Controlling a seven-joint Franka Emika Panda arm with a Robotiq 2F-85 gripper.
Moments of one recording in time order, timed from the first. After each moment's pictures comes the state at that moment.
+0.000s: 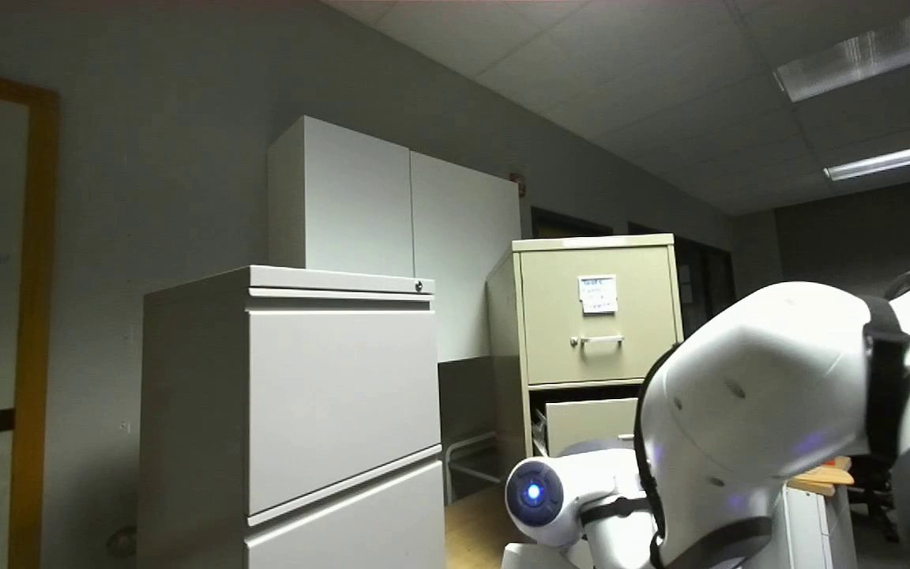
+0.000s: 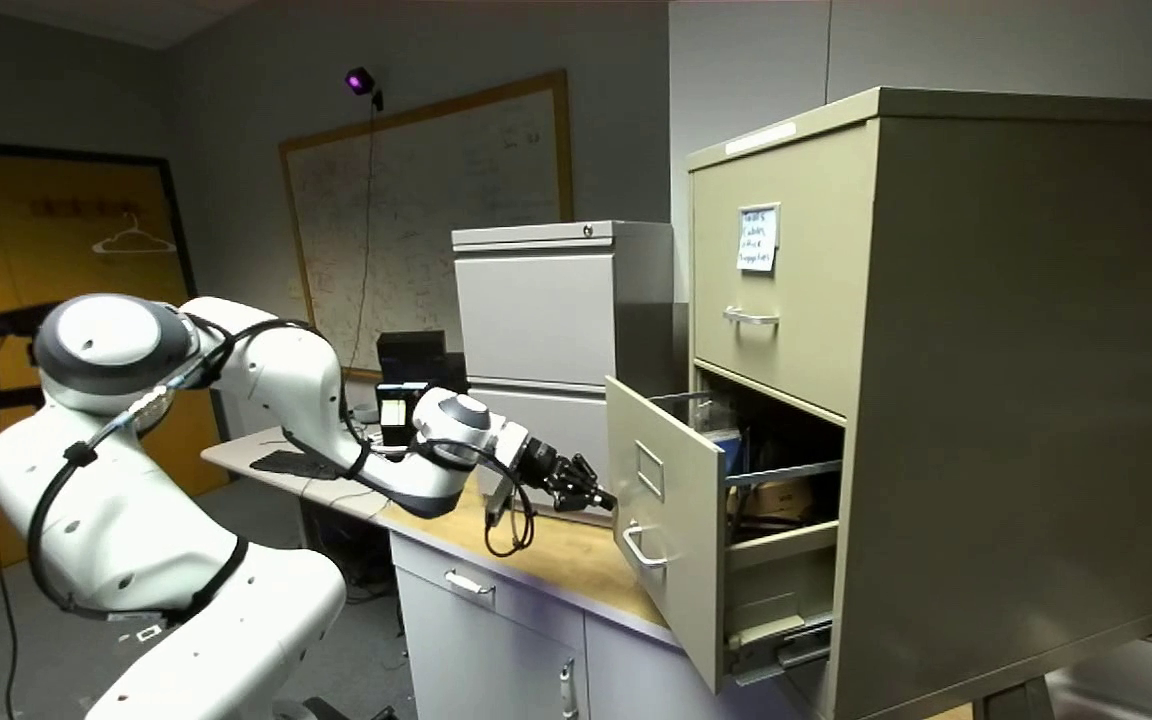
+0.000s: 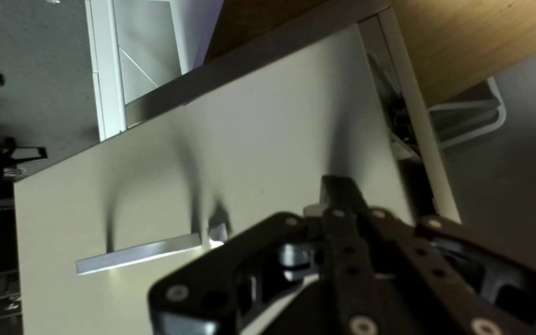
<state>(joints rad) -1.20 -0.67 1.12 -2.60 -0.87 2.73 2.11</state>
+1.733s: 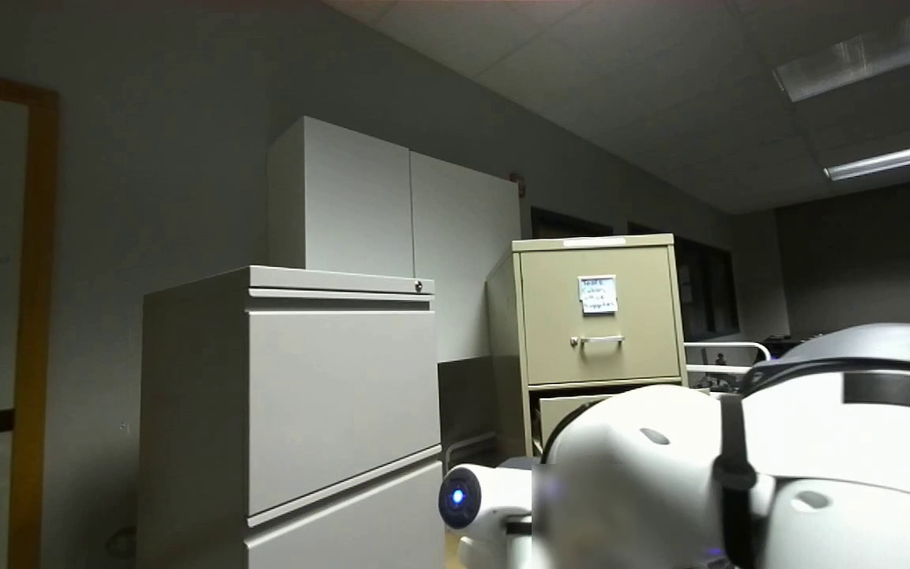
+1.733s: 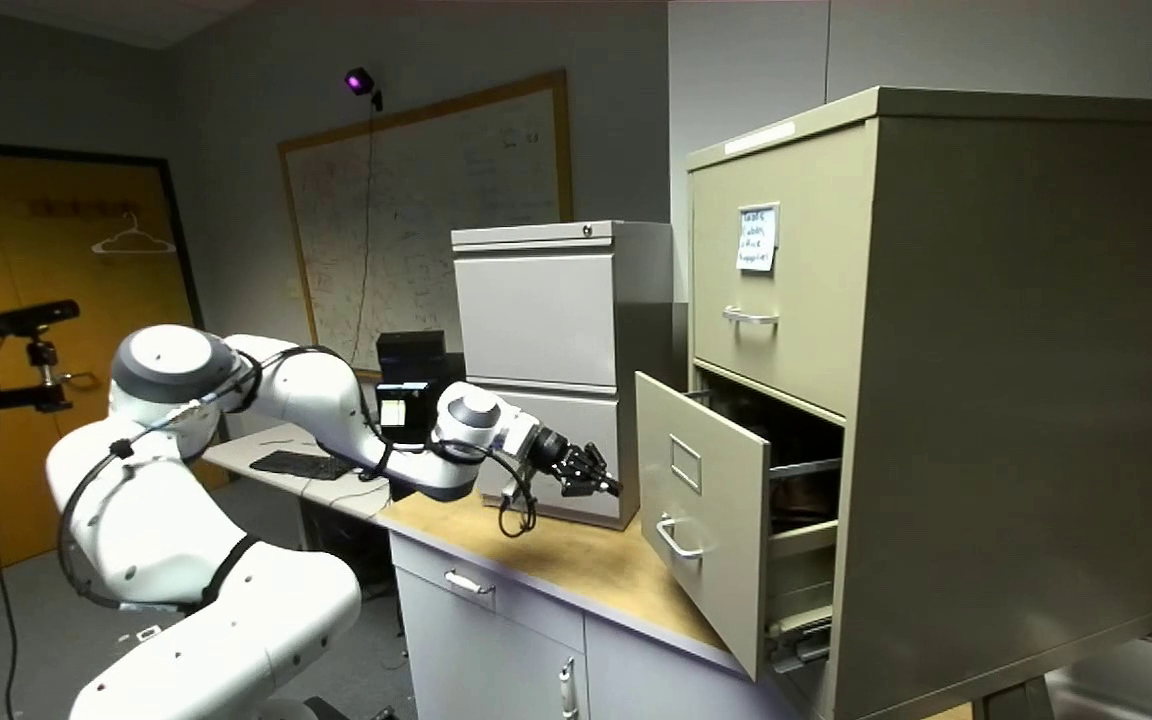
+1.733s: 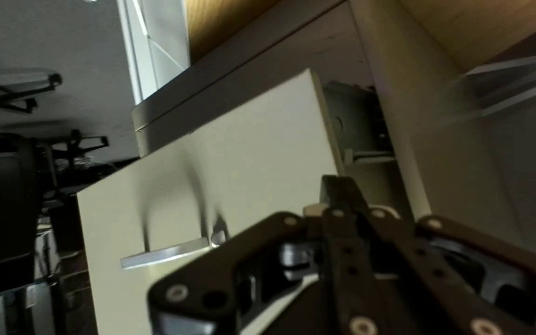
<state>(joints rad) -1.48 -0.85 1.45 -2.39 -0.44 2.61 1.97</state>
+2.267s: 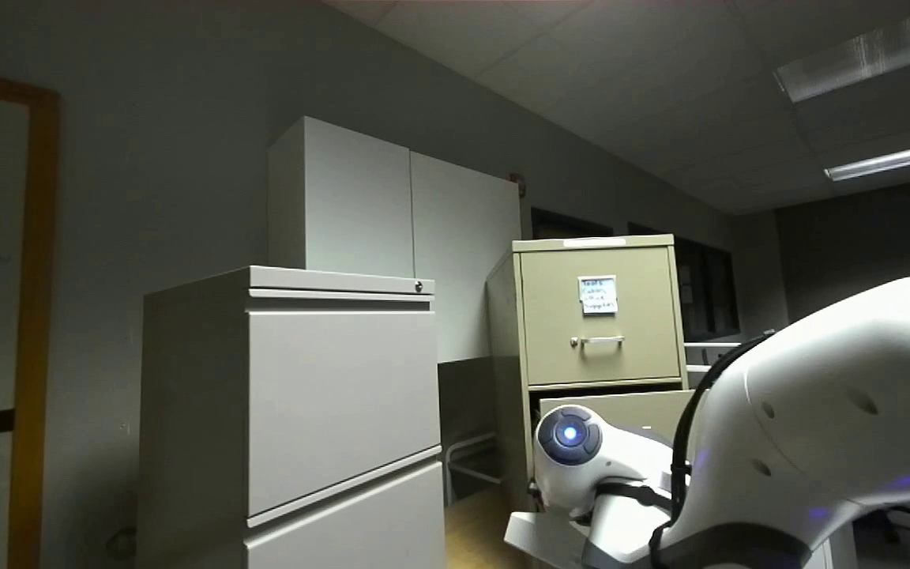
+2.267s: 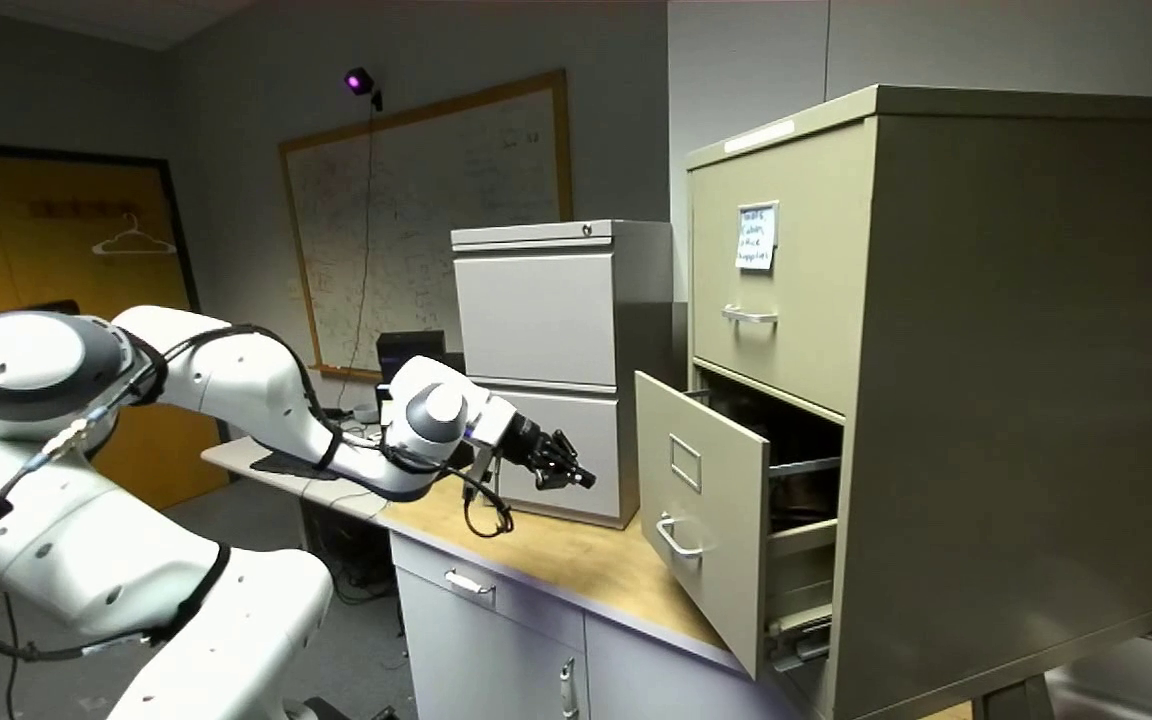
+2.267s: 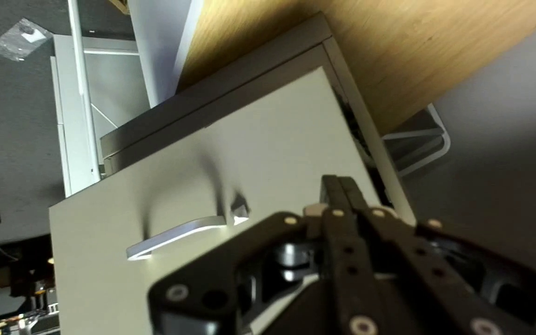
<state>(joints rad) -0.97 -0.78 0.92 -2.71 -0.38 2.84 1.62</state>
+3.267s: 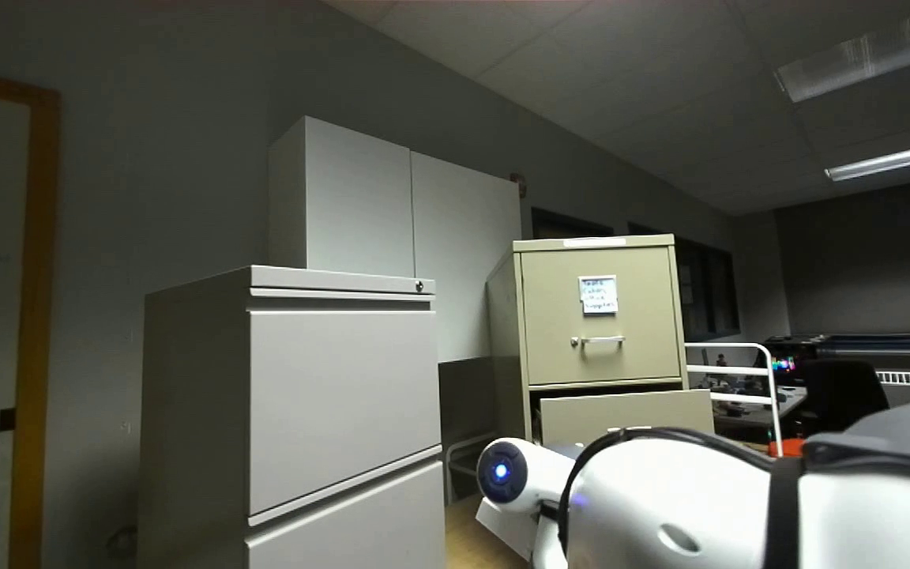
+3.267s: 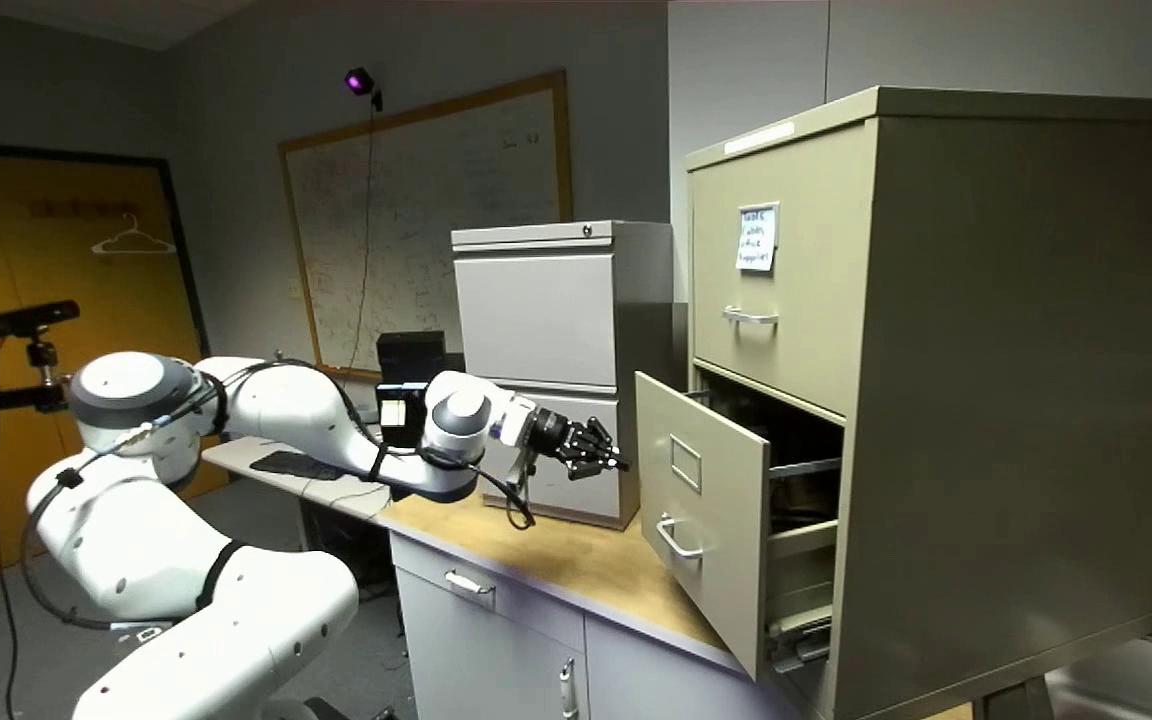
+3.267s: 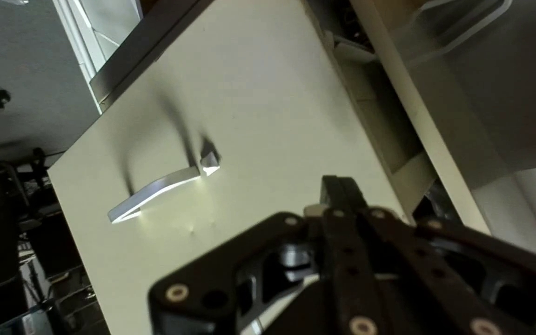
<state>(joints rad) -1.43 -1.04 1.31 -2.52 -0.22 2.81 1.86</state>
